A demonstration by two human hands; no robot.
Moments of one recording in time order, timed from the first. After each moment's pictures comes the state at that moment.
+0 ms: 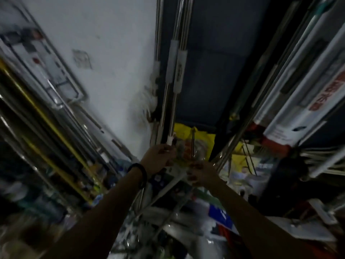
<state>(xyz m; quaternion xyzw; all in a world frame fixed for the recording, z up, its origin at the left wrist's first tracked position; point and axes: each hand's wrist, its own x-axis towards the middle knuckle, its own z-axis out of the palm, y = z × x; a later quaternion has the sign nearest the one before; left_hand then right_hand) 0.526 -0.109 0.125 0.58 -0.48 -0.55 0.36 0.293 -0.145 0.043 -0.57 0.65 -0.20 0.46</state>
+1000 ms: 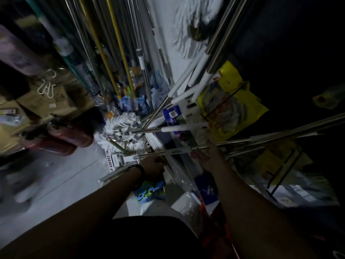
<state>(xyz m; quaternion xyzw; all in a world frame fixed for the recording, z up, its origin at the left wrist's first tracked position) 0.357 -0.048 -0.101 0.75 -0.18 -0.59 0.23 0.200 -0.264 -0.154 -0.21 0.67 -0.13 0.70</state>
